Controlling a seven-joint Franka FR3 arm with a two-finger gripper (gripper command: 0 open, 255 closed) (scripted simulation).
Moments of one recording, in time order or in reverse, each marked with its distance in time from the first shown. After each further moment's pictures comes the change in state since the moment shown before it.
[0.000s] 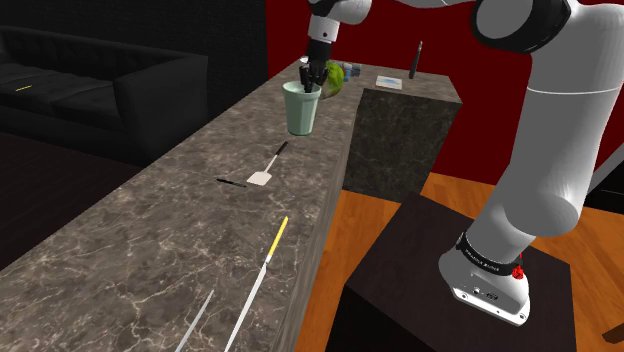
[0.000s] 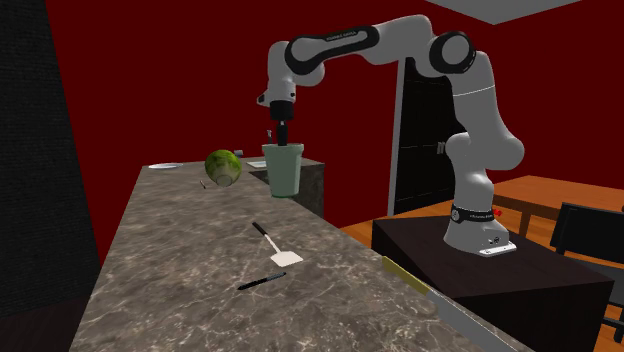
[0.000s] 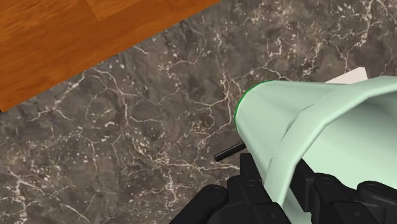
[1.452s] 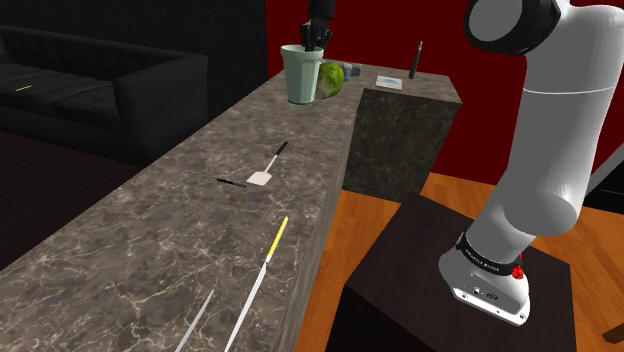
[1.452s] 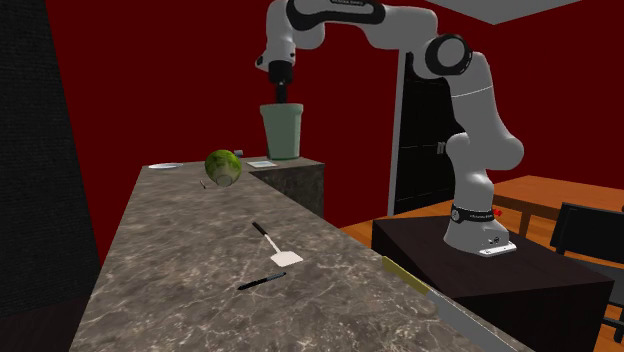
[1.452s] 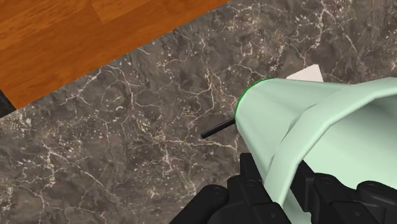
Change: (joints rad) arm -0.018 0.028 -0.002 0.324 -0.002 -0.290 0.064
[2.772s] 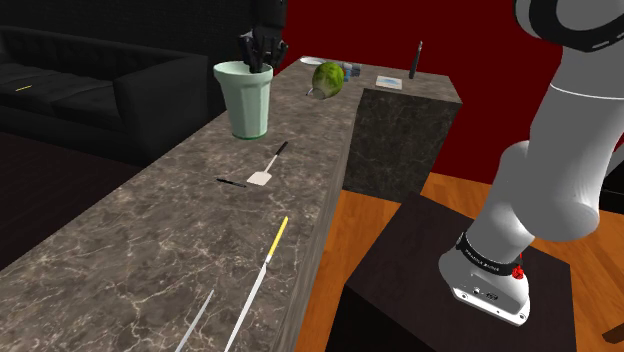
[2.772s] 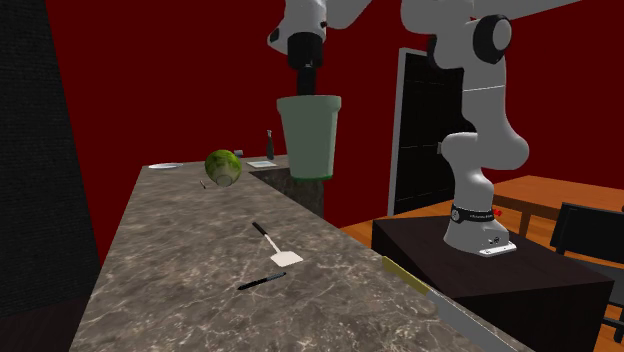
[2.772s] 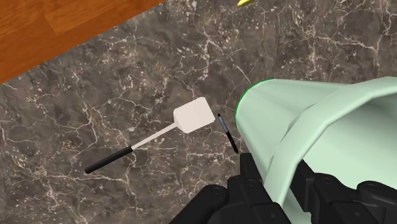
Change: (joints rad) arm 0.291 -0.170 0.166 -0.247 -0.070 0.174 0.416
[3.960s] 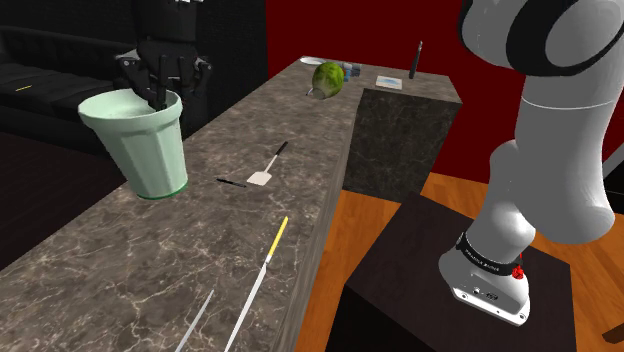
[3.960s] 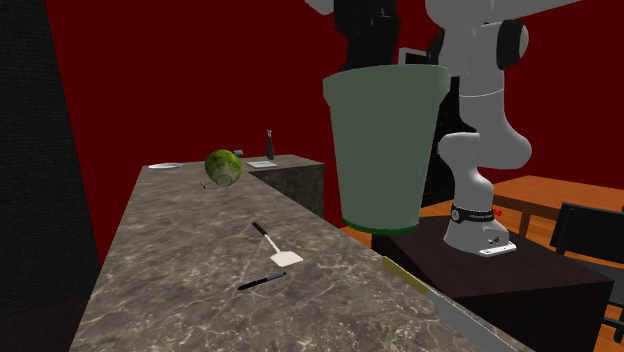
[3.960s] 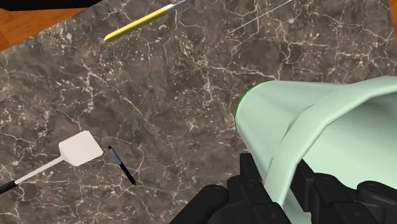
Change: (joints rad) arm 0.256 0.217 0.145 0.298 -0.080 -0.009 0.406
